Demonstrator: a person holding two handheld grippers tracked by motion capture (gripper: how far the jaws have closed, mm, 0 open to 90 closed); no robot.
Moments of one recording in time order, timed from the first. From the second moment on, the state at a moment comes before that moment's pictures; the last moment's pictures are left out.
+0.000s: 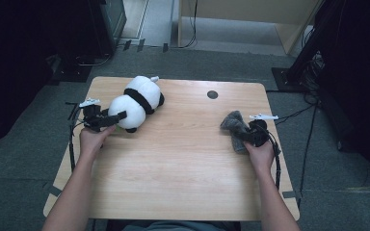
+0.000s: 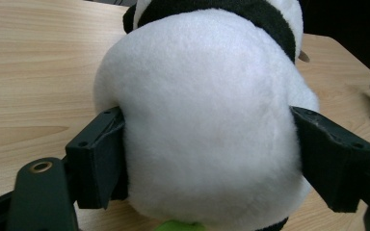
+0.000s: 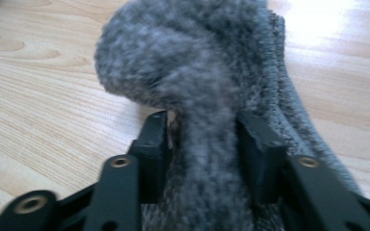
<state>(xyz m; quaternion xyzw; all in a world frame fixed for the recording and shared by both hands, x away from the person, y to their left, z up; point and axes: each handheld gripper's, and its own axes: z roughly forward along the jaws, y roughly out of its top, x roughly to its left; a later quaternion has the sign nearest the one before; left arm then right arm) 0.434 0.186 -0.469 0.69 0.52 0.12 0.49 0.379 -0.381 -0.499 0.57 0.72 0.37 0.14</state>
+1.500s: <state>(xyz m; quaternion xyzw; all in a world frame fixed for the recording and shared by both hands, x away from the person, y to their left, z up) 0.375 0.106 -0.440 0.80 0.37 0.11 0.47 0.328 -0.329 -0.458 0.49 0.74 0.42 0.16</state>
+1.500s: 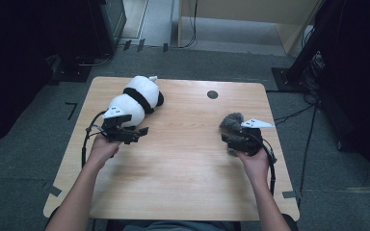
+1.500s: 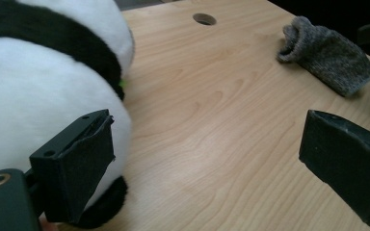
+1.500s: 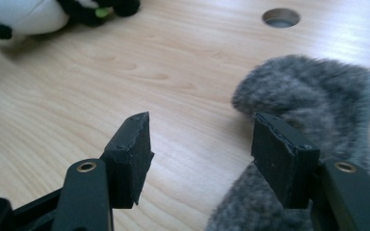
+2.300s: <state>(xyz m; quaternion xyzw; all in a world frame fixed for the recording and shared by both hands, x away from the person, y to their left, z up) 0.362 0.062 -0.487 0.83 0.34 0.08 0.43 0.334 -0.284 -0.493 0.45 0.76 0.45 0.12</state>
